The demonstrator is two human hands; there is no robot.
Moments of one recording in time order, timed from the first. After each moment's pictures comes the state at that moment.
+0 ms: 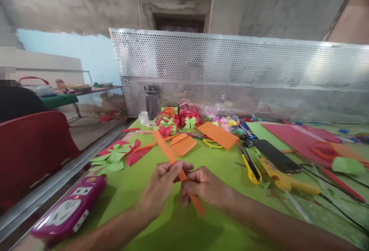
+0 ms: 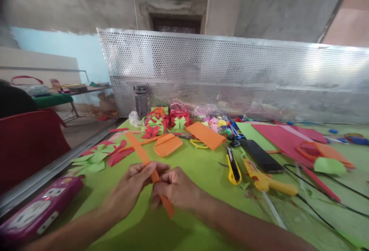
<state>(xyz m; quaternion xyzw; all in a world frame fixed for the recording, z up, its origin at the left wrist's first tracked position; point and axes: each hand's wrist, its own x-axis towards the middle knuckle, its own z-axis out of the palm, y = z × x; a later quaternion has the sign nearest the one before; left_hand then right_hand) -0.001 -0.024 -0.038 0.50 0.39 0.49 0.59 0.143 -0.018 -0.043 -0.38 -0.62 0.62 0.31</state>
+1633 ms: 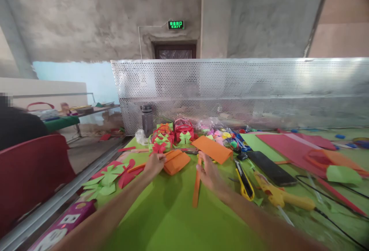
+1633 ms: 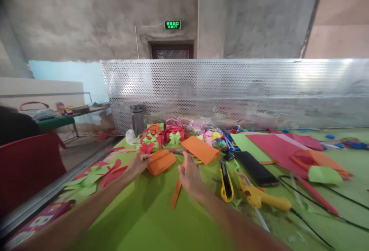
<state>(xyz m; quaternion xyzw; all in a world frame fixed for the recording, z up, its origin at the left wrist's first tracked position) -0.024 0.119 -0.057 0.58 0.58 0.44 0.36 0.191 0.059 -0.084 -0.56 -0.66 0.17 0.47</state>
